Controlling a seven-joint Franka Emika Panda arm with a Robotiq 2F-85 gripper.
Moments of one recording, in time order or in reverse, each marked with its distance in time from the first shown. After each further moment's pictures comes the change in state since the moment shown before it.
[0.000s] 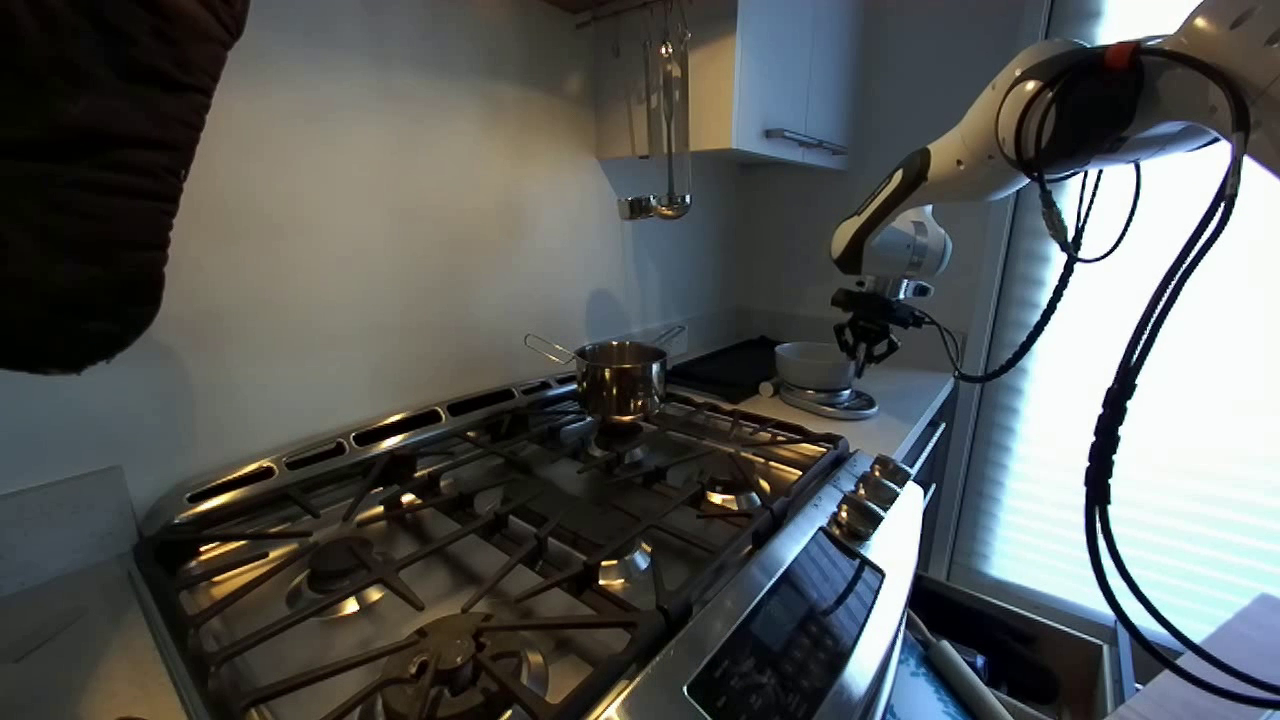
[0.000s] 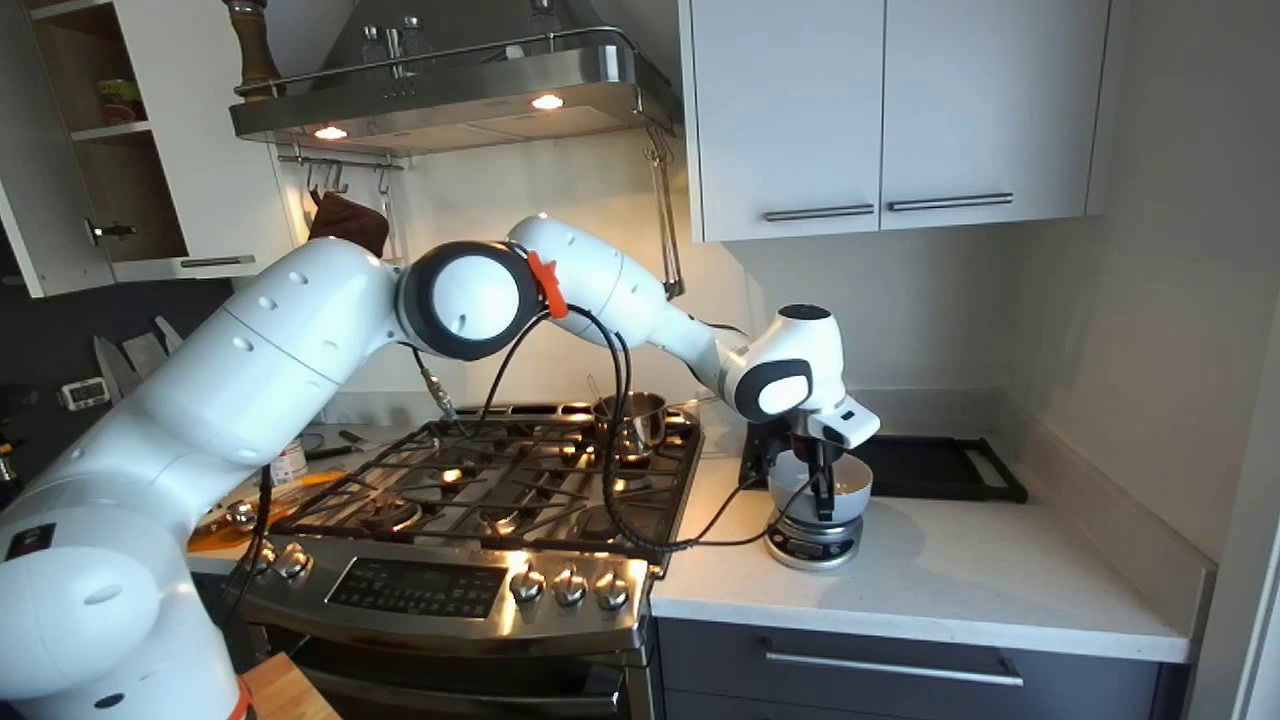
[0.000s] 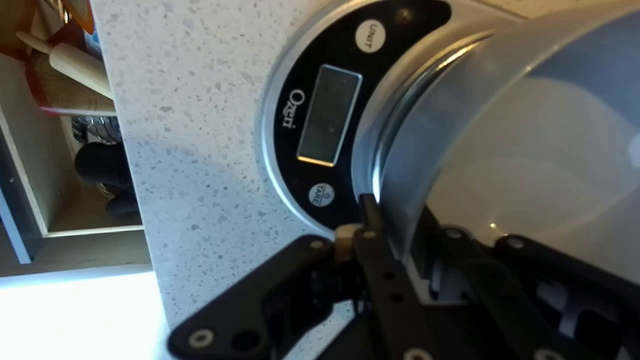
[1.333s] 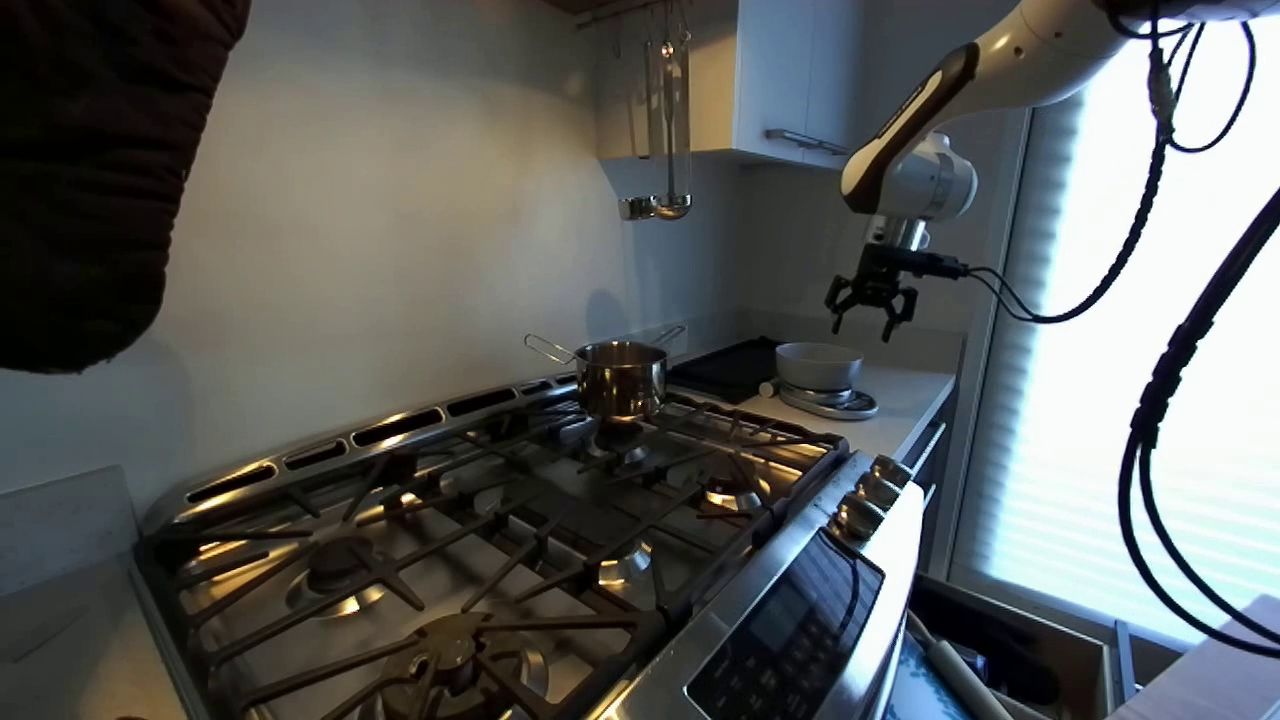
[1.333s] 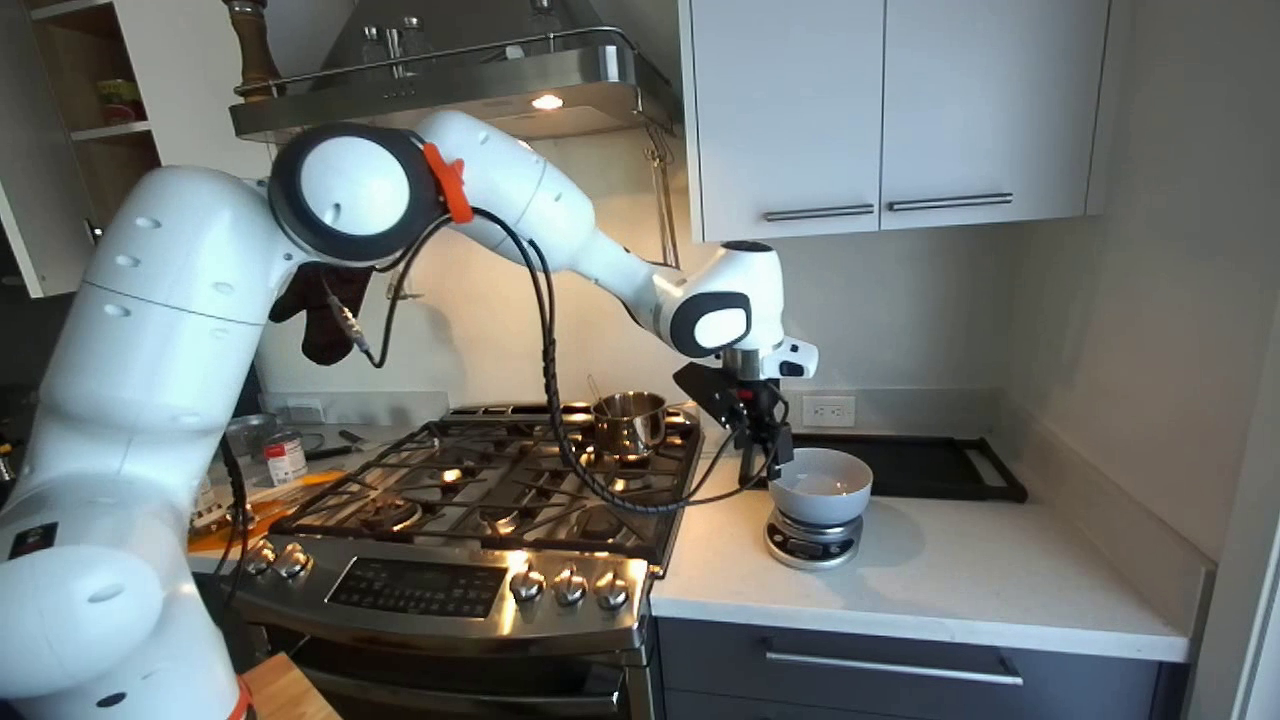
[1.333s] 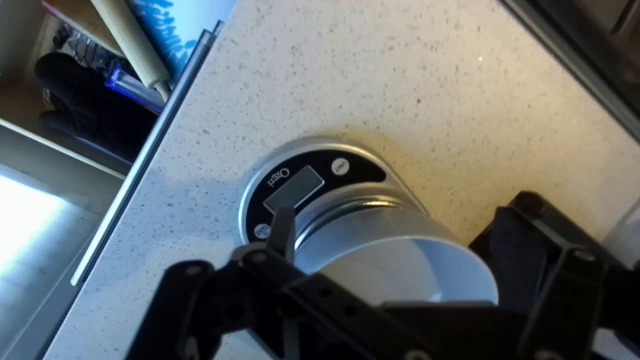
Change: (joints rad) arm 0.015 -0.400 0.080 -0.402 -0.077 -0.049 -0.534
